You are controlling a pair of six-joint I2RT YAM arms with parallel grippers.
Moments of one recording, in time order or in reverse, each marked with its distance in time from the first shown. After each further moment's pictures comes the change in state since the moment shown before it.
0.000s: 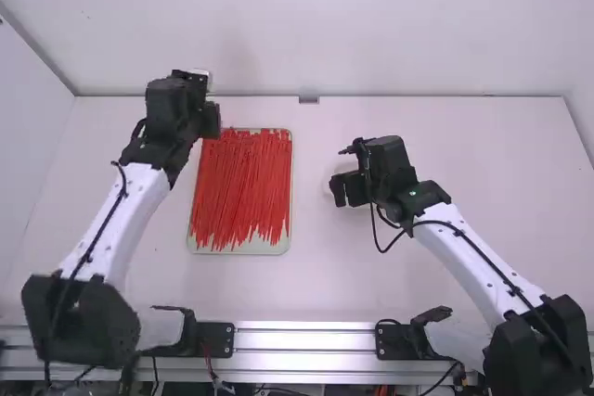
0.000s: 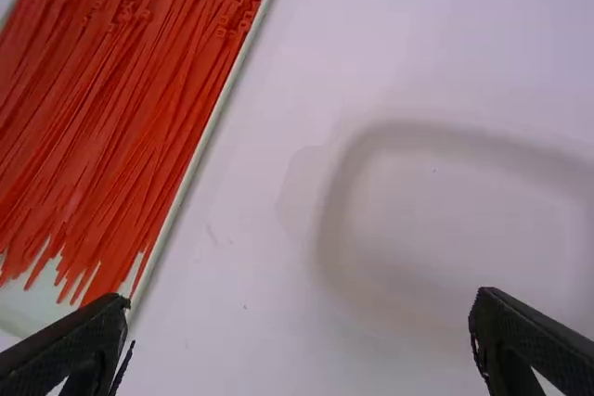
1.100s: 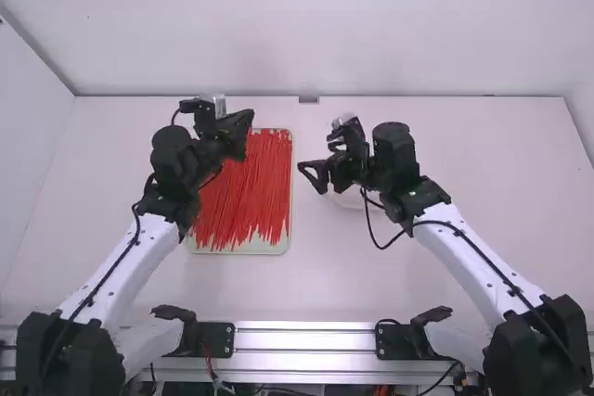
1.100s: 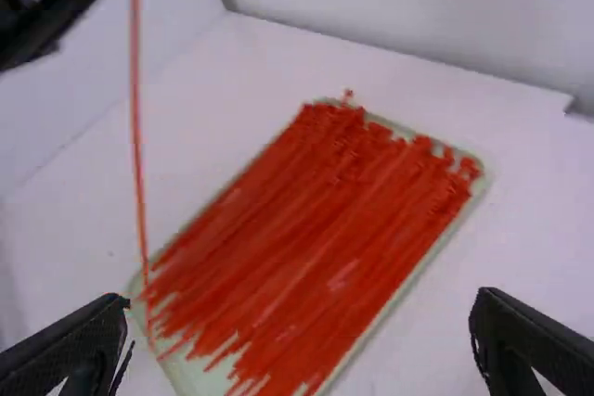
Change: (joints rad) left arm -0.118 -0.167 -0.379 0.642 0.332 -0.346; right arm 0.000 0.000 0.000 0.391 -0.419 -0.002
